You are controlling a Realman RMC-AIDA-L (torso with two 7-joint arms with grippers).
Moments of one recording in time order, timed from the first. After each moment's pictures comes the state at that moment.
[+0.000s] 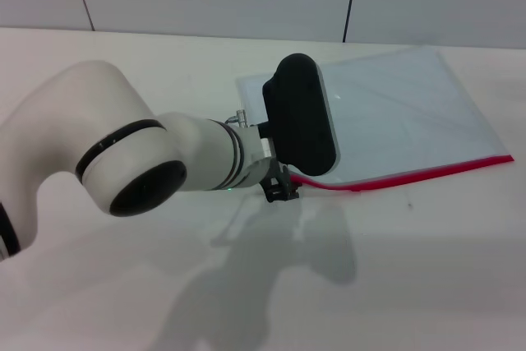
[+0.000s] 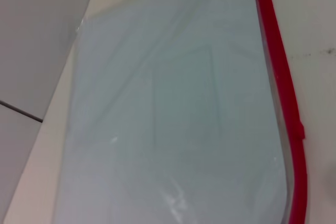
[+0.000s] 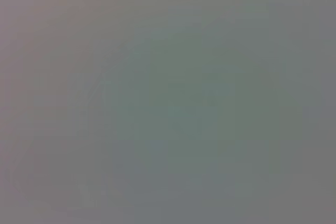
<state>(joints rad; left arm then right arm) -0.64 -2.03 -1.00 -1.18 2.84 -0.72 0.46 0.67 2.03 -1.06 -0.06 -0.22 -0.82 0.30</state>
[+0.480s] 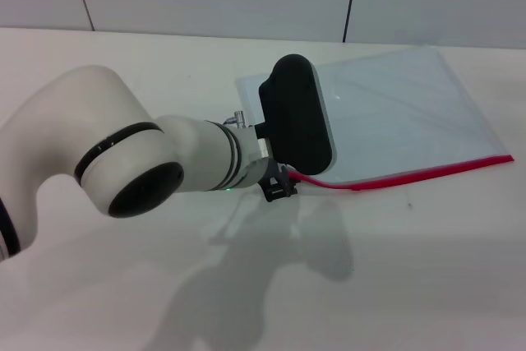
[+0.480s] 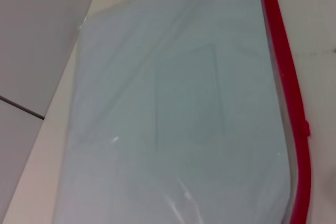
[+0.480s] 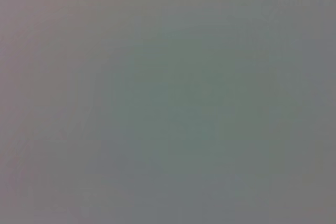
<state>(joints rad) -0.64 -2.03 -1.00 -1.15 2.83 -0.68 0.46 0.67 2.03 -1.06 -0.06 -0.22 -0.82 0.30</state>
